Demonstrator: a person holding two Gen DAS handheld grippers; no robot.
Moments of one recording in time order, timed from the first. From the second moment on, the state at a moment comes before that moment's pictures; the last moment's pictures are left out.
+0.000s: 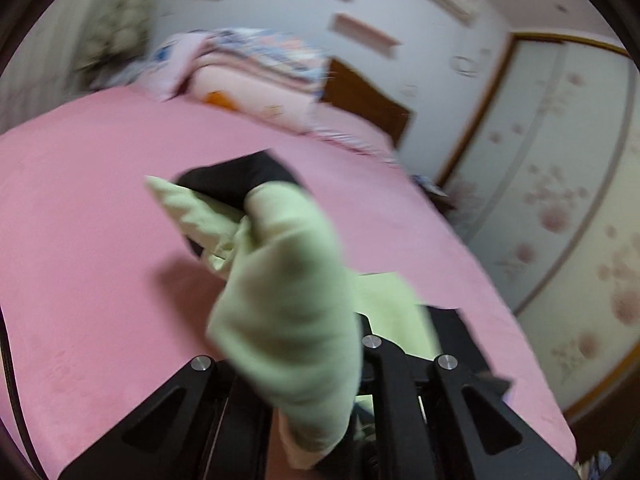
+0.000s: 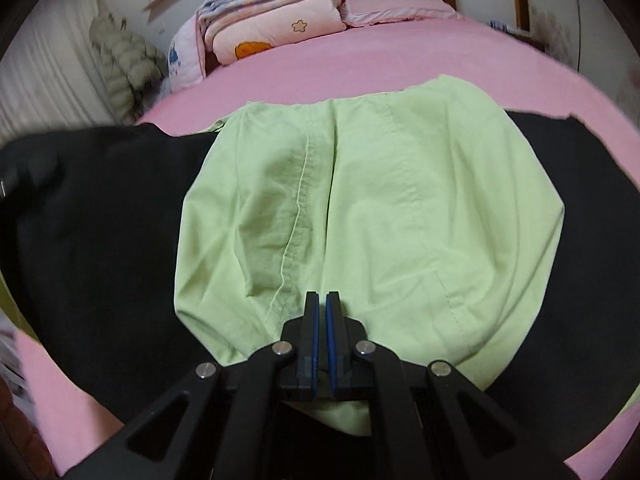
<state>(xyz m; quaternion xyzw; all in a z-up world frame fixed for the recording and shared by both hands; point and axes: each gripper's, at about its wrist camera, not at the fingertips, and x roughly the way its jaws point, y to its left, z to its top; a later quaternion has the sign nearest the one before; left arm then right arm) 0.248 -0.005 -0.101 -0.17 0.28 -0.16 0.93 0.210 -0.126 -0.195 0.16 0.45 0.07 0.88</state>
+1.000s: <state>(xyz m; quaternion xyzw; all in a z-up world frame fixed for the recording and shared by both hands) 0.206 -0.290 -0.180 0.07 0.41 -0.38 0.83 0.055 -0.364 -0.147 0.27 0.38 -0.09 0.88</state>
